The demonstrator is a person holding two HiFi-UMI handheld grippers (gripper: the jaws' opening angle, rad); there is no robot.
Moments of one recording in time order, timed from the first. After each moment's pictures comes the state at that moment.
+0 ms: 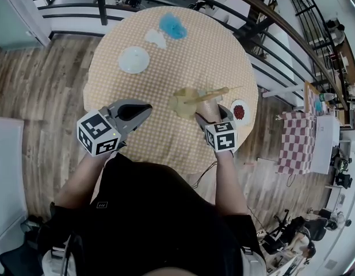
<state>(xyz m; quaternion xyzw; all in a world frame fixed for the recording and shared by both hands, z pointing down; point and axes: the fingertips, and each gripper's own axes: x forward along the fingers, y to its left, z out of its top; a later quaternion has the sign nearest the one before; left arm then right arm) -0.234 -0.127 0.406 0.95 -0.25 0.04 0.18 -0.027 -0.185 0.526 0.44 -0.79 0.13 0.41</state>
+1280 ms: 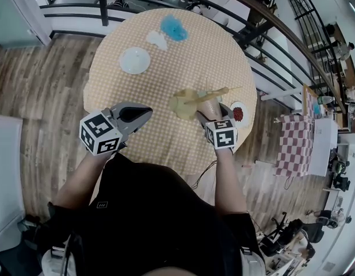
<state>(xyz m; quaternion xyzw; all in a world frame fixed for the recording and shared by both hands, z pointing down) -0.233 -0.119 0.420 0.95 -0.24 0.04 0.20 -0.021 -0.195 0.525 0.45 -0.78 0.12 0.42</state>
